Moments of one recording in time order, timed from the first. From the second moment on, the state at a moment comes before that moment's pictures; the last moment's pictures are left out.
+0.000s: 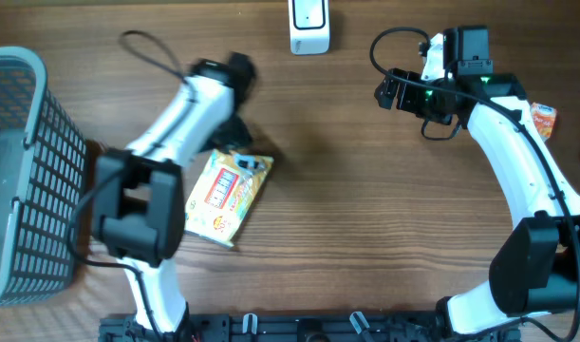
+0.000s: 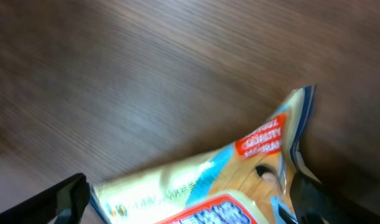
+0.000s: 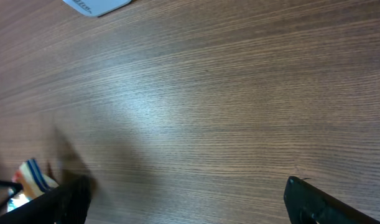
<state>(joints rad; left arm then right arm) -0.28 2.03 1.57 -1.22 -0.26 -0.71 0.06 1.71 1.36 -0.72 -0.28 0.29</state>
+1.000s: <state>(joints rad) -0.05 1.97 1.37 -1.28 0.03 -0.51 0.06 1.71 1.36 -0.72 -0.28 0.29</state>
